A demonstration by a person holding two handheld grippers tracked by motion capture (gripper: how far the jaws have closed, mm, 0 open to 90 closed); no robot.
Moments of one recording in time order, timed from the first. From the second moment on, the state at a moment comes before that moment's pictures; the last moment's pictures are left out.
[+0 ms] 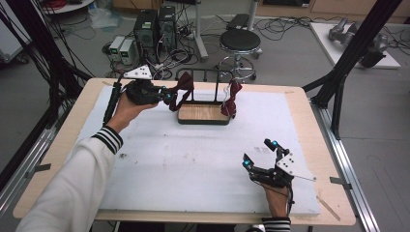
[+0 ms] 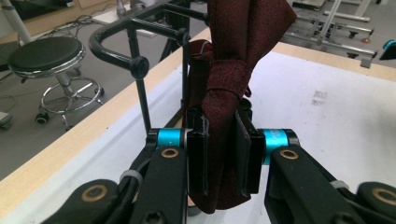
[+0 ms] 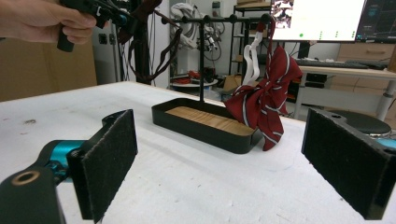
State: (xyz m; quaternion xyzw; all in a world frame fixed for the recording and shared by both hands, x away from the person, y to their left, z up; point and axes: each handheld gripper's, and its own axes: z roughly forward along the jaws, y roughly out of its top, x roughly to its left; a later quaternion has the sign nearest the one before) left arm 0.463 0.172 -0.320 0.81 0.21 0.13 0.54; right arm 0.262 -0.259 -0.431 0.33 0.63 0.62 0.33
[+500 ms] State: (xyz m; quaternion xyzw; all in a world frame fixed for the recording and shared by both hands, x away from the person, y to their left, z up) left arm 0.471 0.182 -0.320 0.78 0.24 0.15 0.55; right arm 0.262 -0.258 -0.432 0.33 0.64 0.61 0.33
